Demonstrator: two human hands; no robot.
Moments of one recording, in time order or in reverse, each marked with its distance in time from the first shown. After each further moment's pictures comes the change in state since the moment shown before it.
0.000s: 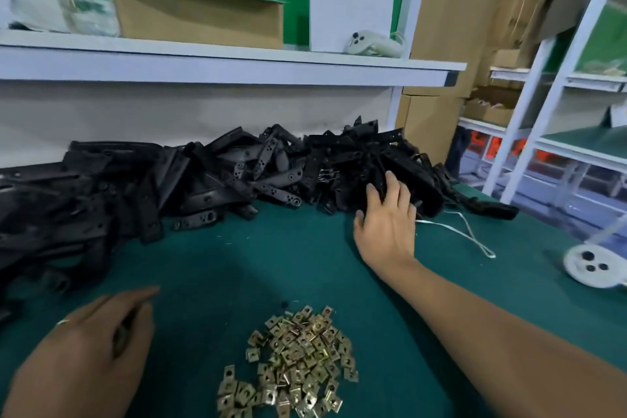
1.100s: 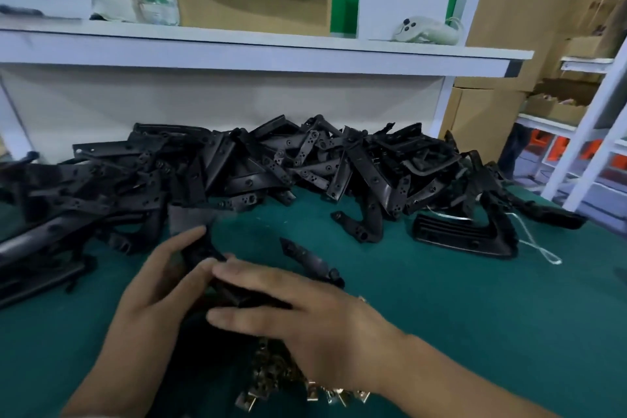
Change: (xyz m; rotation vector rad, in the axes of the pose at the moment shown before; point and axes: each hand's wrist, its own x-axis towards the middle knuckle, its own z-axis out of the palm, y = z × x) left_hand 0.001 0.055 -0.012 -0.985 -0.126 -0.414; right_hand -0.122 -0.092 -0.088 0.877 -0.208 -1.167
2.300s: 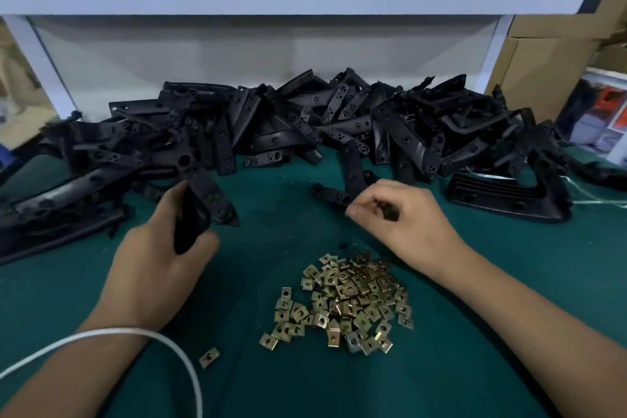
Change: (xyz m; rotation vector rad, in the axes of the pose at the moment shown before) left_hand -0.002 0.006 -0.029 0.927 0.144 0.069; right_hand -0.032 0.072 -0.025 0.203 0.247 0.670
